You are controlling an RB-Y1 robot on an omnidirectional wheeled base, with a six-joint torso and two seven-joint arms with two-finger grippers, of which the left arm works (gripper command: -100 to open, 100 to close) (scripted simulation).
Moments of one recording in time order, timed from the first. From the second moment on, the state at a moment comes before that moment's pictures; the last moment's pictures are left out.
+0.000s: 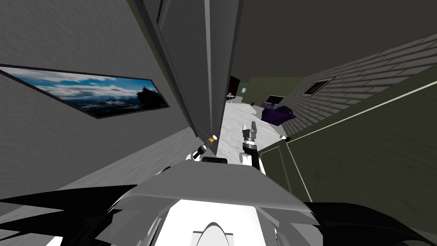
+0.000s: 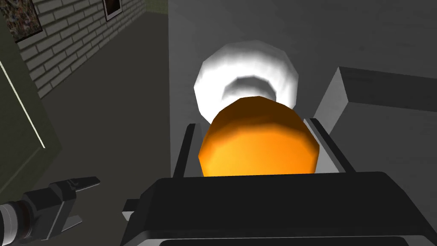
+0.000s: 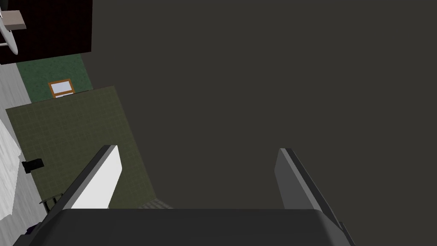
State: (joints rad) arm -0.09 0.14 -0.33 -0.74 -0.36 -0.89 -0.97
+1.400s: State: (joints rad) arm -0.10 0.12 -0.32 -0.73 -0.16 -0.90 -0.61
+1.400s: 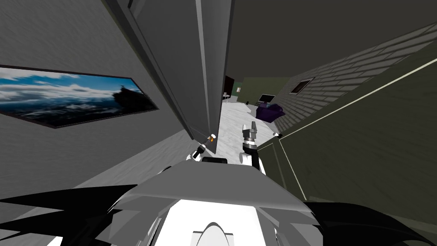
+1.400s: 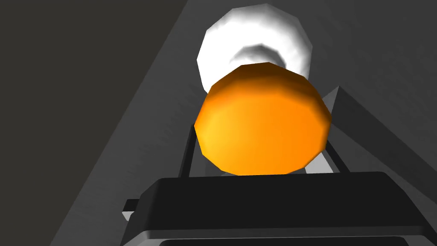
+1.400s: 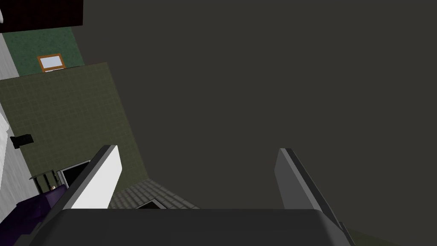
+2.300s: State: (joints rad) arm -0.08 0.14 -0.30 -0.75 -0.06 -0.90 -0.47
